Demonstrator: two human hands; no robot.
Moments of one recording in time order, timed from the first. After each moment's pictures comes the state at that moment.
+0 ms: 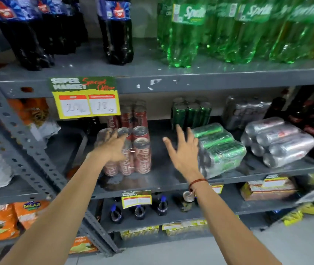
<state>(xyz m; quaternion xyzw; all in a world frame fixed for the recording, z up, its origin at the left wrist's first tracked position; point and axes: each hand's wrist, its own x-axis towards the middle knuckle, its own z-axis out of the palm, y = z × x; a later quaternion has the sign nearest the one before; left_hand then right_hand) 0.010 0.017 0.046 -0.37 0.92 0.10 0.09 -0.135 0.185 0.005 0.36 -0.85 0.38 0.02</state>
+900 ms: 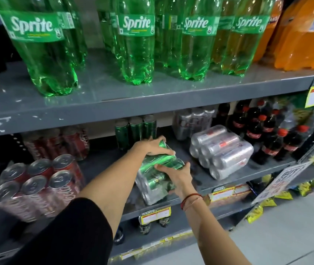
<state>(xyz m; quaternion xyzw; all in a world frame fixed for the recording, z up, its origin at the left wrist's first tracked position) -0.309 0.141 0.029 -0.20 0.94 0.19 0.19 -0.290 0.291 -0.013 -0.06 -0.74 0.61 -0.28</state>
